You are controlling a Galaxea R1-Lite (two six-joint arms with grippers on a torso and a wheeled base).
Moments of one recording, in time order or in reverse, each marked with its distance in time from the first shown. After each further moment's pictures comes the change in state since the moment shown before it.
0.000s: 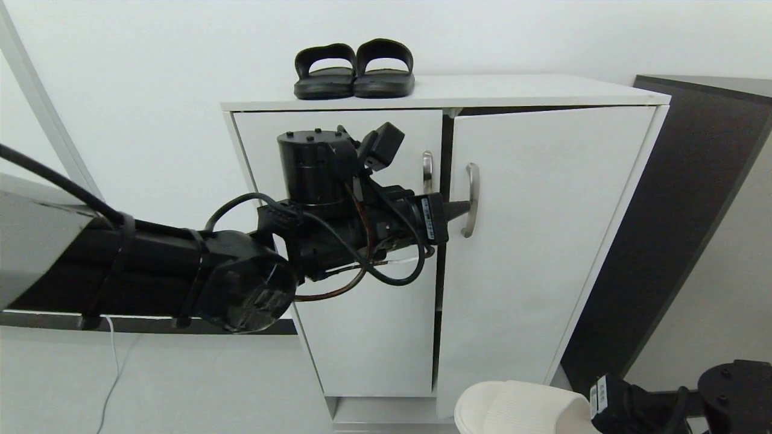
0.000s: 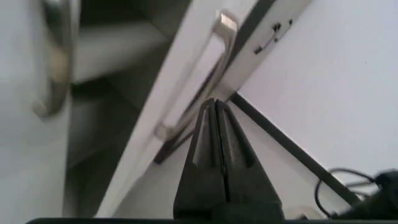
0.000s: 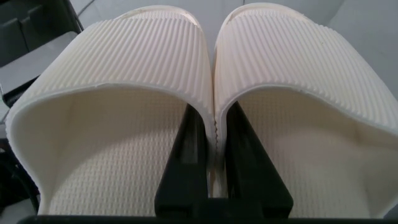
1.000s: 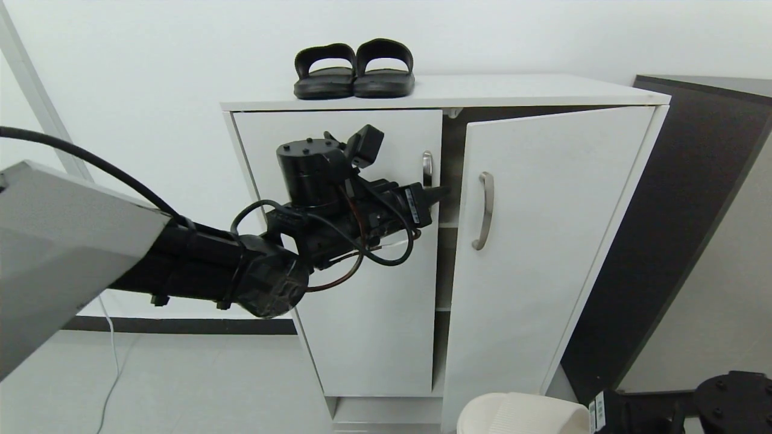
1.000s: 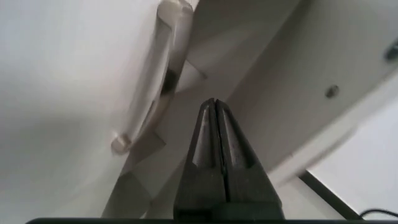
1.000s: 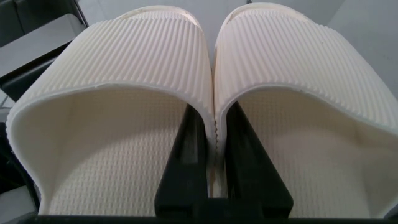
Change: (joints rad) left arm 0.090 0.120 -0.052 -0.168 -0.005 -0.030; right arm 0.015 0.013 0.026 -0.003 -0.001 -0.021
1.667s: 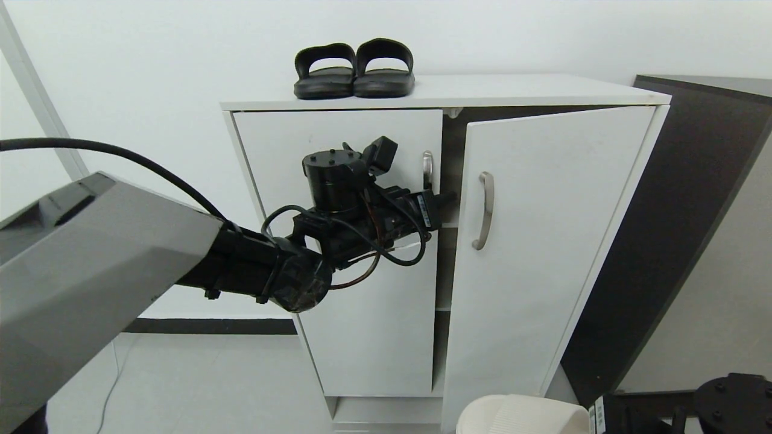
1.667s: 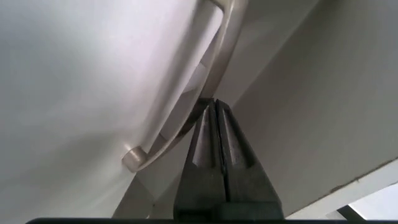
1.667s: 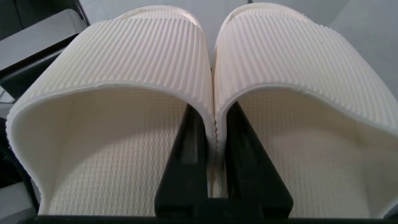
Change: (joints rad) left arm -0.003 0.093 -0.082 -0.001 0.006 -0.006; right arm 0.006 0.000 0.004 -0.001 -0.001 -0.020
